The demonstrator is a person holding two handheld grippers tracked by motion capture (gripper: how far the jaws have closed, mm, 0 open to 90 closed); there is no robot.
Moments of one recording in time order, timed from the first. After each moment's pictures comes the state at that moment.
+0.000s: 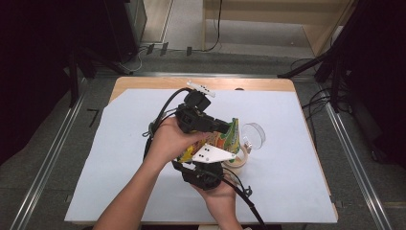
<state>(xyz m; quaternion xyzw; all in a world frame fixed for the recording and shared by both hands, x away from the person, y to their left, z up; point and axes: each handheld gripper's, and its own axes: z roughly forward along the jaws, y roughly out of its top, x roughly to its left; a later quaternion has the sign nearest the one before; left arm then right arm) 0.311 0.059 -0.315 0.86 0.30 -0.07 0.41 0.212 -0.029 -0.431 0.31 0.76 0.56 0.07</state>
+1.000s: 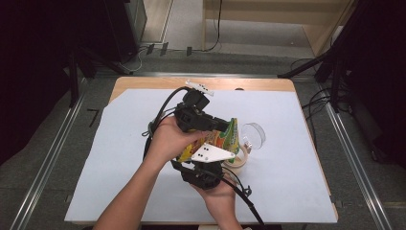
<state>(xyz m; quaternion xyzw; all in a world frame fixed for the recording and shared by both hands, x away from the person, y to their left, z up) 0.313 0.062 -0.315 0.86 0.30 -0.07 0.42 0.212 -0.028 -0.428 0.31 0.77 0.56 0.07</state>
